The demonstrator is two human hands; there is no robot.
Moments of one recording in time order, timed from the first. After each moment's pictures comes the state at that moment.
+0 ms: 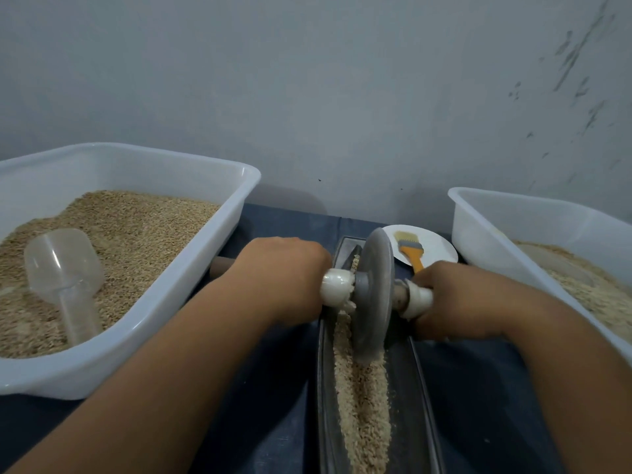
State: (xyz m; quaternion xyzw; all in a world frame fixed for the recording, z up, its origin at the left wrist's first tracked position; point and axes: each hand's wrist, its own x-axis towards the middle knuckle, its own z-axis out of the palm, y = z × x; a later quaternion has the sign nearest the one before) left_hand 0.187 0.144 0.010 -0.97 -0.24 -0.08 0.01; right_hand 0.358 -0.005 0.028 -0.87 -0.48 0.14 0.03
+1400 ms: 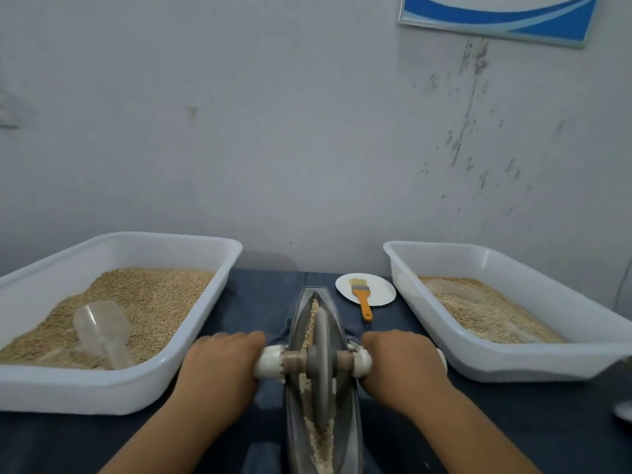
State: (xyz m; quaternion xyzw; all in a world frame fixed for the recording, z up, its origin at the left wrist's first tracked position) left_hand 0.096 0.083 -0.007 -0.93 -0.27 -0.23 0.06; right_hand 0.281 -0.078 0.012 -0.87 -0.48 -0.09 0.03
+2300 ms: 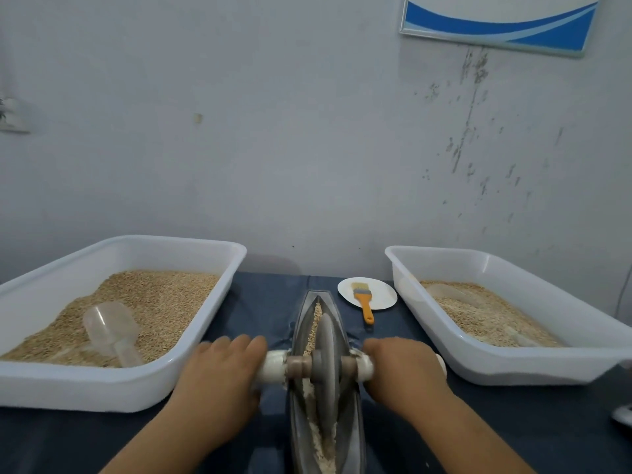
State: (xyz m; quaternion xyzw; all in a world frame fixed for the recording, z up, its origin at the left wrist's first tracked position) left_hand 0.077 0.078 -0.009 -0.95 -0.21 -0.22 0.08; right_hand 0.283 -0.077 0.006 -0.87 -0.49 -0.10 0.01
